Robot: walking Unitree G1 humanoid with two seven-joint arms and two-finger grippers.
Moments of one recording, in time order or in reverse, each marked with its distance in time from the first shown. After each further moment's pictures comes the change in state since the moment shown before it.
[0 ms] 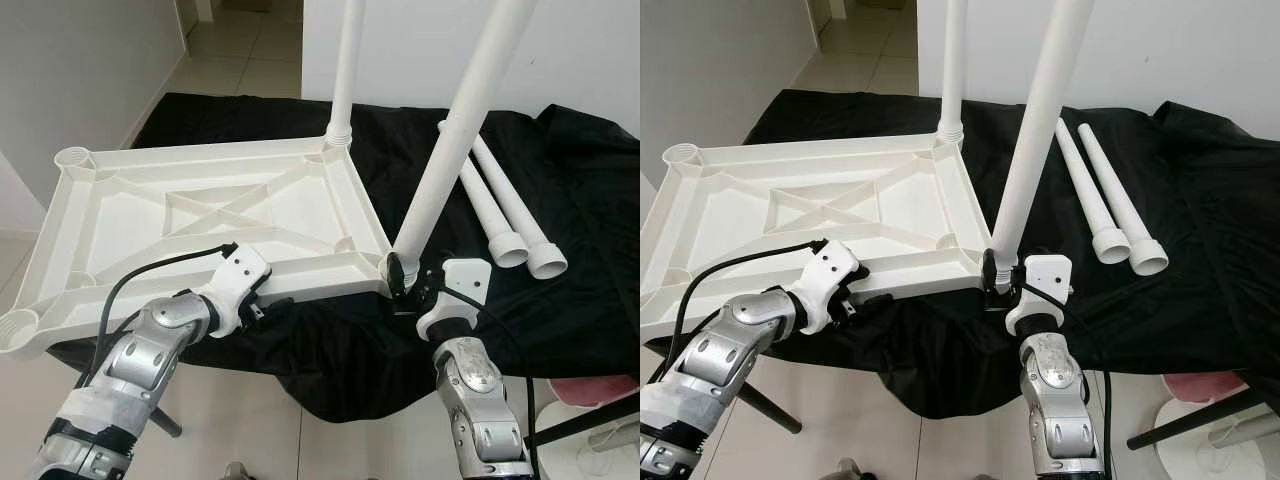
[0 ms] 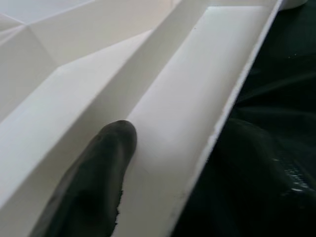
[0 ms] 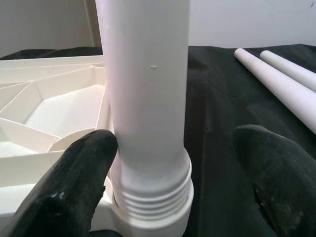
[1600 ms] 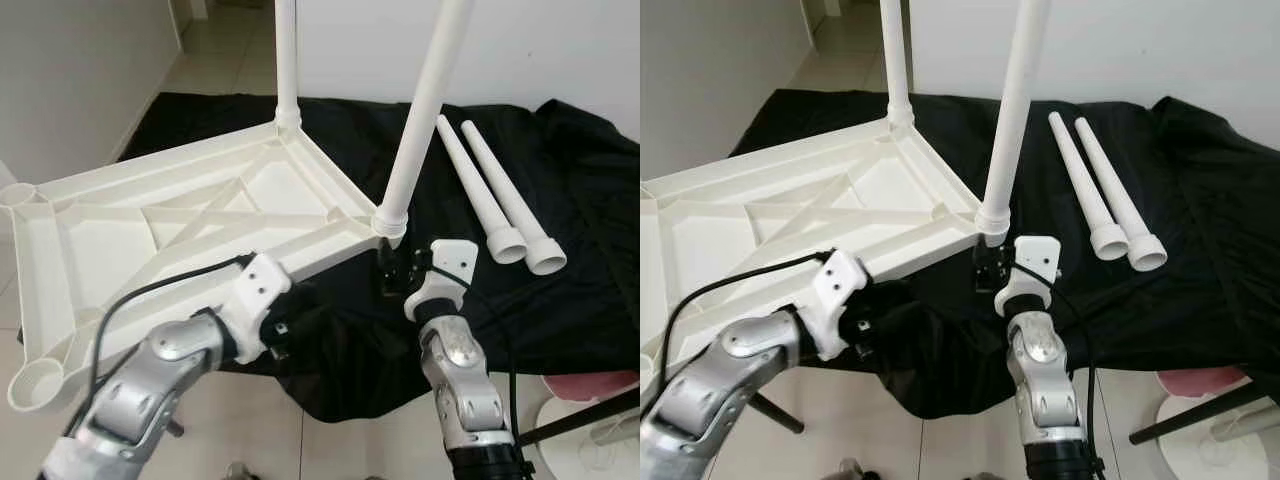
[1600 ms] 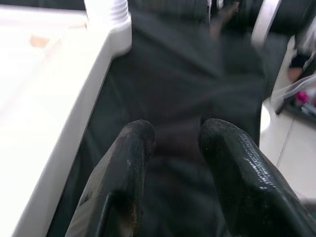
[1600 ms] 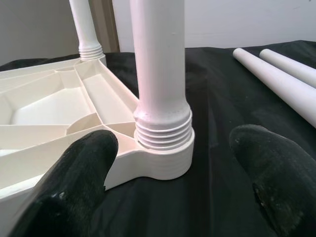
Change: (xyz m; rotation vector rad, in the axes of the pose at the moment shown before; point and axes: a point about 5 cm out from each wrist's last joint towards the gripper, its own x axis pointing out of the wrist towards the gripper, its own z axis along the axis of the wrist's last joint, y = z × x) left arm -0.038 -0.056 0.028 -0.030 -0.201 -0.197; right arm 0.025 0.012 0.002 0.042 -0.013 0.000
